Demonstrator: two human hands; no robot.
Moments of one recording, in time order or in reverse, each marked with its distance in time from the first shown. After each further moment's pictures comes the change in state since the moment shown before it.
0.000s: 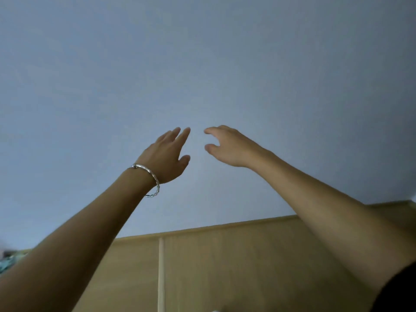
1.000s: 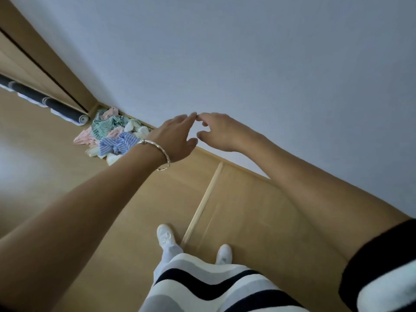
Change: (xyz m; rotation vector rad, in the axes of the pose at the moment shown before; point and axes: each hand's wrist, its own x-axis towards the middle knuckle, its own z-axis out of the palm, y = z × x) left_hand -0.001 -0.137 0.126 -0.080 -0.263 -0.653; right_hand 0.167 -0.044 0.209 0.159 -0.644 -0.478
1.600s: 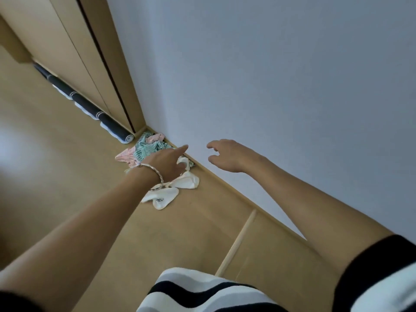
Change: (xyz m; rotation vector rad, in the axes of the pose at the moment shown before) left_hand -0.052 -0.309 -0.084 -0.050 0.014 -0.262; right_hand 0.180 -0.238 0.058 -0.262 -0.145 -0.034
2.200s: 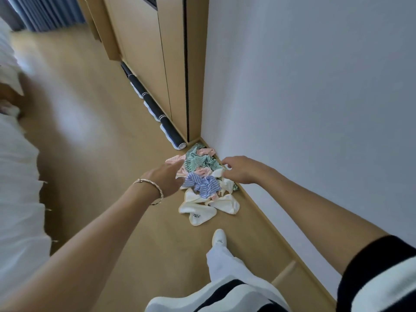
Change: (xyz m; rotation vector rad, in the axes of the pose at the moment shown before) left_hand -0.008 -0.199 -0.033 -0.093 0.052 -0.347; right_hand 0.161 -0.148 0.003 -0.196 -0.194 -0.197
